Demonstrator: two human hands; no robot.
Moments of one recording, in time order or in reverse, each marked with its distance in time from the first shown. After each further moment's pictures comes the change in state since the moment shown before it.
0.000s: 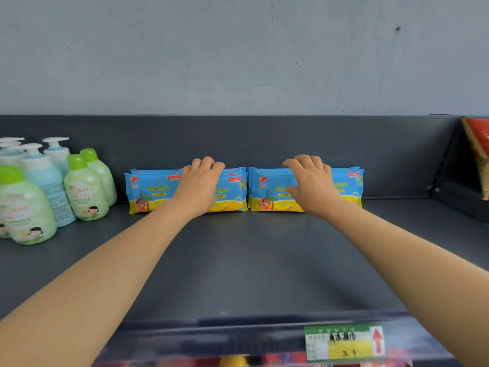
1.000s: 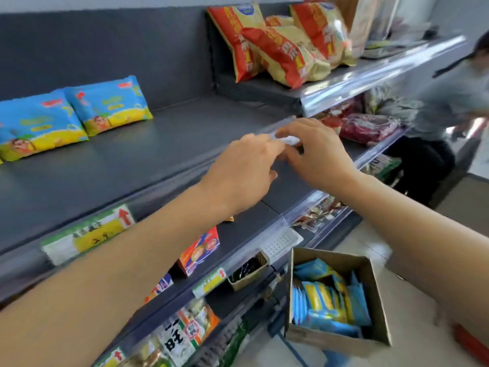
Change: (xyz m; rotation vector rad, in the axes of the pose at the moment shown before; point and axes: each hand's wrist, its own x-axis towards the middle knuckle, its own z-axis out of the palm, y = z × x) left_hand -0.158 0.390 -0.070 -0.575 -0.158 0.839; right_hand -0.335 0.172 -0.144 0.042 0.111 0.471
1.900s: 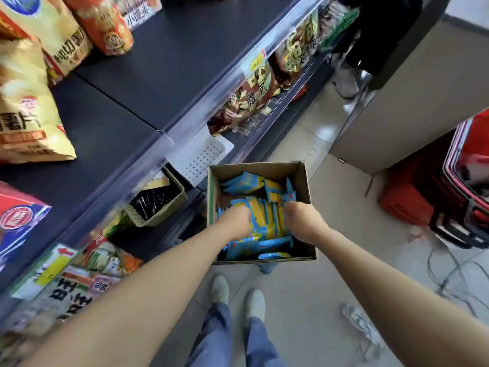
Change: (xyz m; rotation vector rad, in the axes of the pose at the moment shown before) left_hand 0.013 0.074 0.451 -0.277 -1.125 -0.317; right_hand -0.282 0.283 0.185 0.064 -0.830 0.982
